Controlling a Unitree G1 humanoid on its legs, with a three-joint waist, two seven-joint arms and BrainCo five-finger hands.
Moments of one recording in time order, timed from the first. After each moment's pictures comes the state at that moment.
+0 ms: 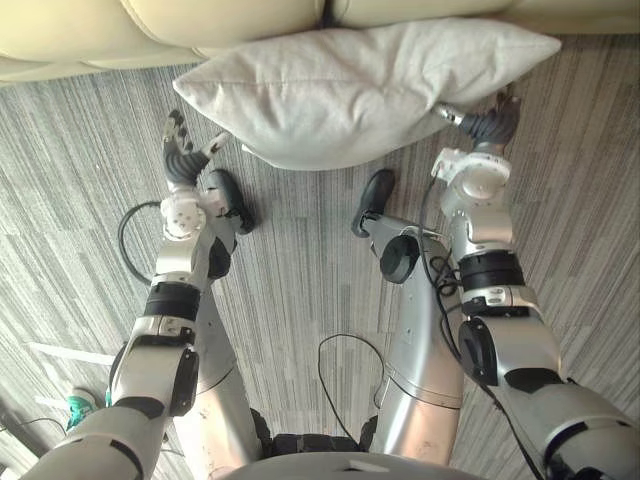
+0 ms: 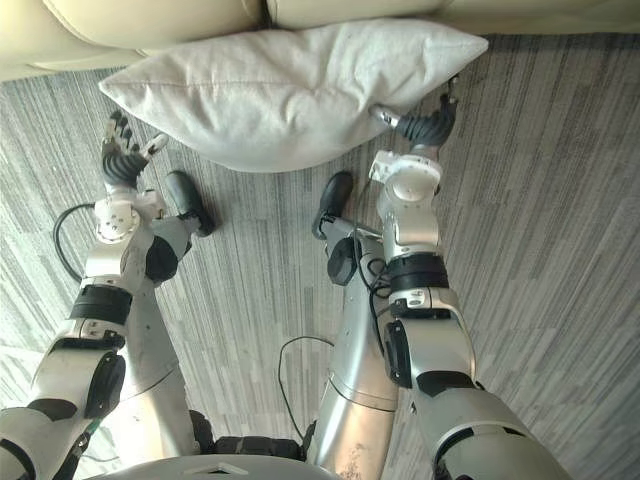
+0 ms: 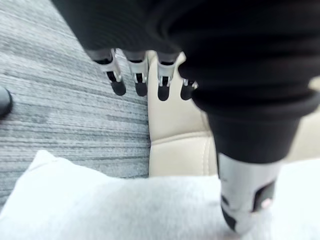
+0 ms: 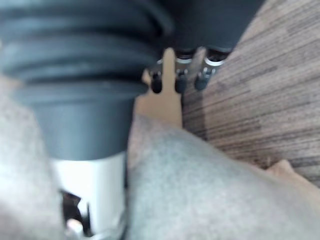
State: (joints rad) left arm -0.76 0.22 0.01 0.51 -0.24 -0.10 0.32; right arm -0.92 -0.33 -0.09 0.47 0.11 -0.03 -0.51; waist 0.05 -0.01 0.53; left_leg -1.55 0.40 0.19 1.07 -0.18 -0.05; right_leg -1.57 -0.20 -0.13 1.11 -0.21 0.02
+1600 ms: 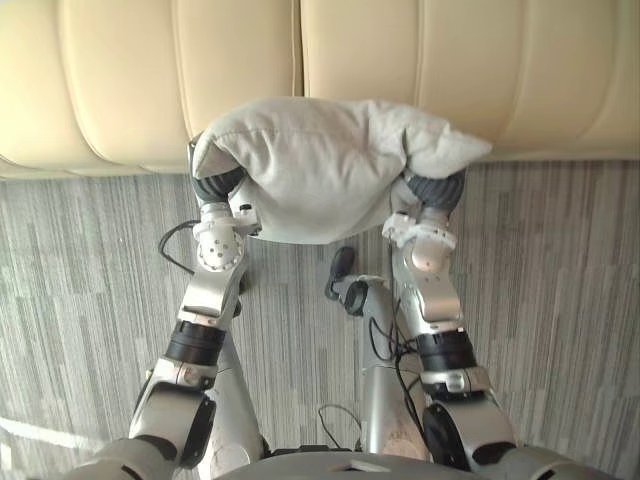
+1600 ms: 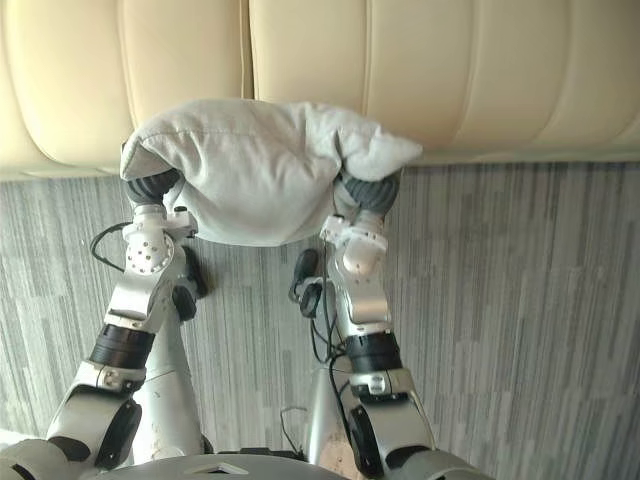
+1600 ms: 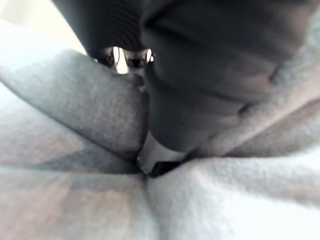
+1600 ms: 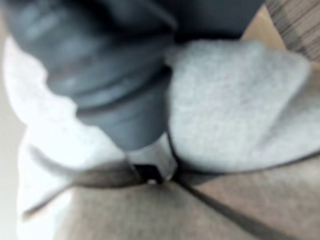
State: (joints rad) left arm -0.42 0.08 -0.11 -0.01 -0.09 -0.07 0.49; right arm -0.34 -0.05 0.03 0.02 0.11 -0.15 -0.47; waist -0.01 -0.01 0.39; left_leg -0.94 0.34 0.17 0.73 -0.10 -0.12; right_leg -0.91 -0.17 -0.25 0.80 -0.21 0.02
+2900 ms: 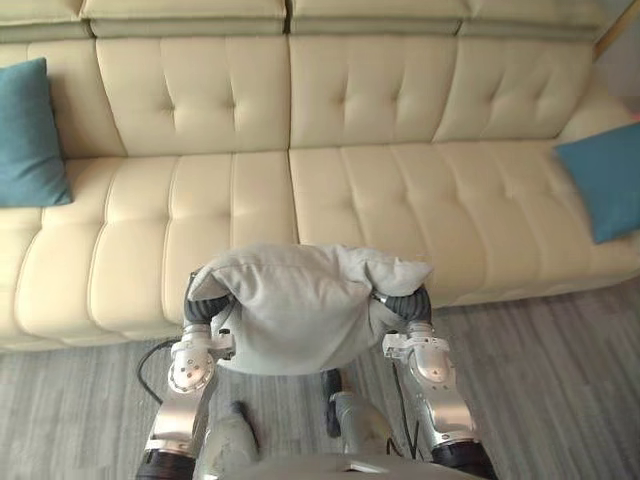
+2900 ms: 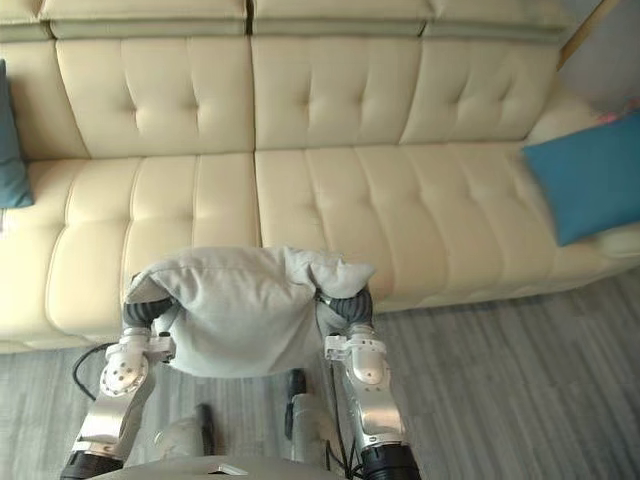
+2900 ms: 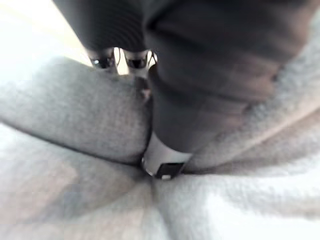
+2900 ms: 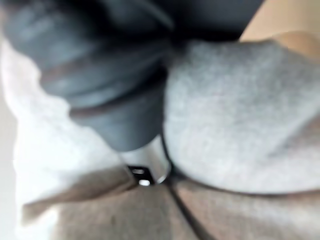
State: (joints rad) left arm 0.11 0.11 -0.10 0.00 -0.07 -0.11 0.23; right arm 0.08 -0.05 0.02 0.06 -0.01 -0.12 -0.18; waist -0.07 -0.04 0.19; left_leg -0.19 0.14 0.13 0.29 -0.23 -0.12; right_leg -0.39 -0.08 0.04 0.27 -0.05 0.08
